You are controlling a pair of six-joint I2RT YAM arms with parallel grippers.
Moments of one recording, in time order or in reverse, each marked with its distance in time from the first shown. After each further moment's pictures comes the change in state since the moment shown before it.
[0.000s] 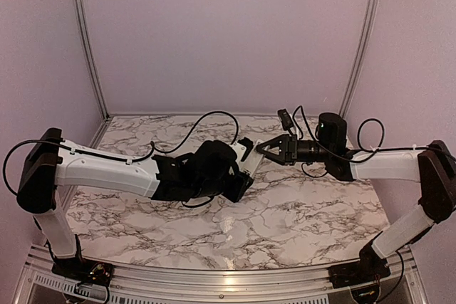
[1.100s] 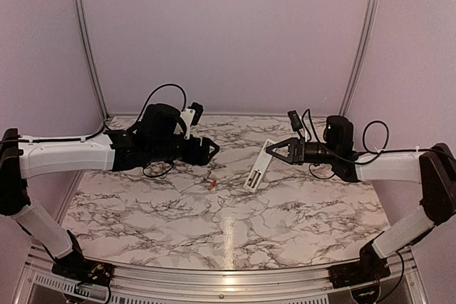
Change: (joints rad) left arm 0.278 -0.267 -0.144 -0.007 0.208 -0.033; right arm -0.085 -0.017 -0.047 -0.003 0.014 -0.099
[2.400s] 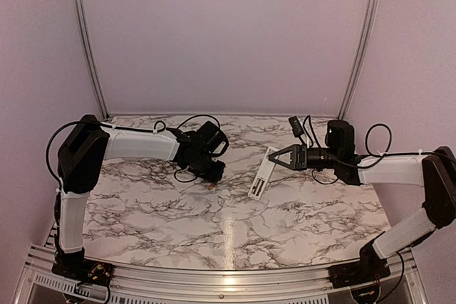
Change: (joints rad) left arm 0.036 0.571 0.442 -0.422 -0.024 0.065; right arm -0.013 -0.038 -0.039 -0.074 -0.032 -0.108
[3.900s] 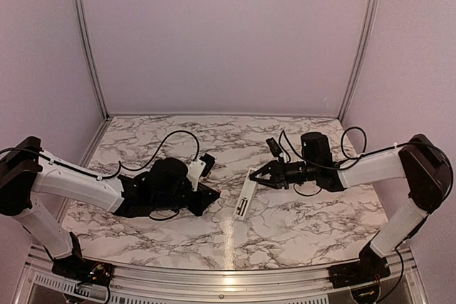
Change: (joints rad) left arm -0.188 -0.522 -0.762 0.694 0.022 -0.080; right arm 0.160 0.162 0.020 -0.020 0.109 0.212
